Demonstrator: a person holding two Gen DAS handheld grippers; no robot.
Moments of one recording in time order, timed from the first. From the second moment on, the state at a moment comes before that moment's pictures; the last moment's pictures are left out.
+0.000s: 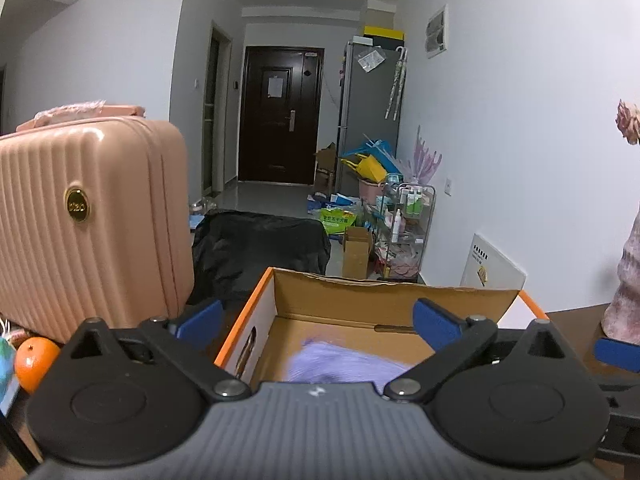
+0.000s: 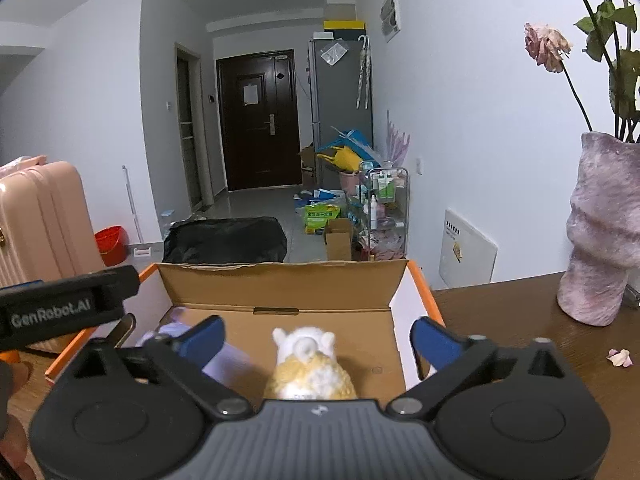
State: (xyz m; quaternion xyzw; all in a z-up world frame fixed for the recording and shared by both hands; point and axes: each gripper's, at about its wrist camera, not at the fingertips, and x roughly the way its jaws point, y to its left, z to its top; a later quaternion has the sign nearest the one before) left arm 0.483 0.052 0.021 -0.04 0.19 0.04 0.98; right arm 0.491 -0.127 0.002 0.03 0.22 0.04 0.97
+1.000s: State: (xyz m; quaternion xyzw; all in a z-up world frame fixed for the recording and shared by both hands) left arm 0.406 0.059 0.042 -0.04 0.17 0.06 0.98; right arm 0.419 -0.132 0.018 -0.01 0.21 0.07 0.98
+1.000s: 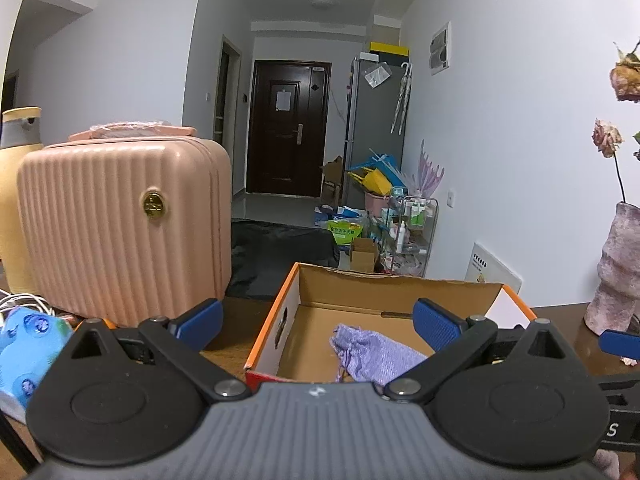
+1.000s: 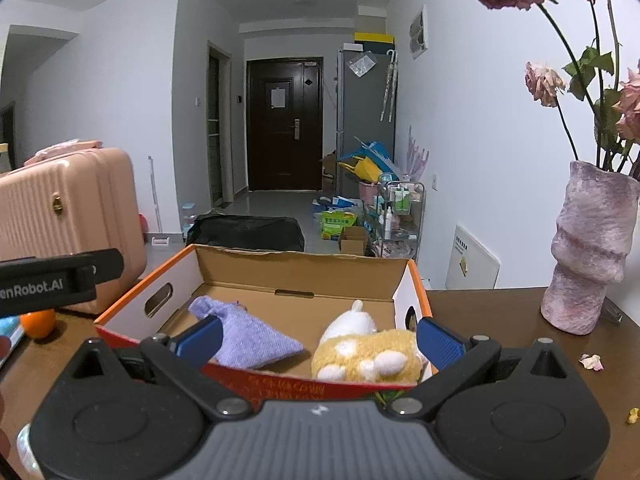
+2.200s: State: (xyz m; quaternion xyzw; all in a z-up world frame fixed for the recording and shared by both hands) left arm 0.268 0.042 0.028 0.00 0.17 0.04 0.99; right arm 0.280 -0.162 -0.001 -0.04 0.19 0.12 0.97
